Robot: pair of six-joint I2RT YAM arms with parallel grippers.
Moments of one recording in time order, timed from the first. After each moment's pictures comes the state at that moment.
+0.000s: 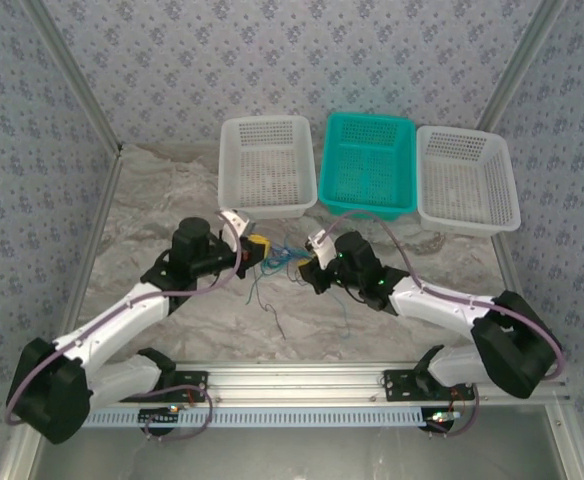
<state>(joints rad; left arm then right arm) -0.54 1.04 0.60 0.12 0.44 -0.17 0.75 1.33 0.61 0.19 -0.22 0.10</state>
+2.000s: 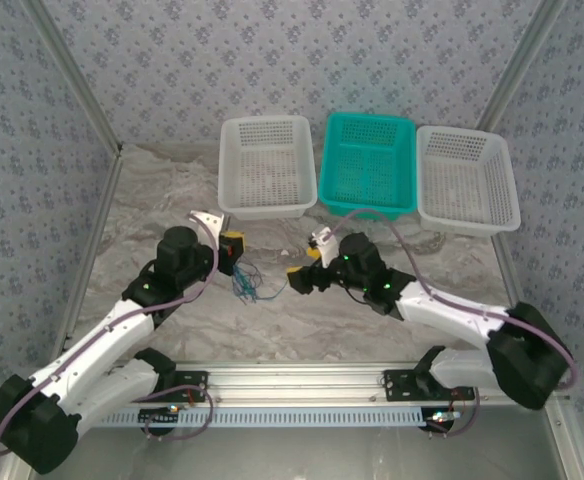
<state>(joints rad) -0.55 0.88 0.60 -0.08 0.12 -0.27 0.79 1.28 0.62 0.21 -0.22 0.16</state>
